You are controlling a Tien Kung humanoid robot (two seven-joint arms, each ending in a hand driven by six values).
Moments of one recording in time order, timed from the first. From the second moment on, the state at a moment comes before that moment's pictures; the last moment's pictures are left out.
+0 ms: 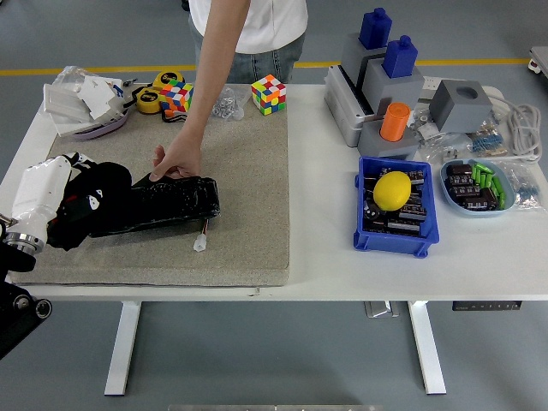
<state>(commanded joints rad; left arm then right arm) -0.28 0.54 -0.88 -1.15 1.78 0.65 0.07 0.07 -0.44 1.23 0.39 -0.75 -0.10 -0.22</state>
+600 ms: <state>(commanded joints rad) -0.26 0.55 -1.02 -1.07 1.74 0.65 0.01 0.06 -0.44 1.23 0.40 -0.76 -0.10 -0.22</state>
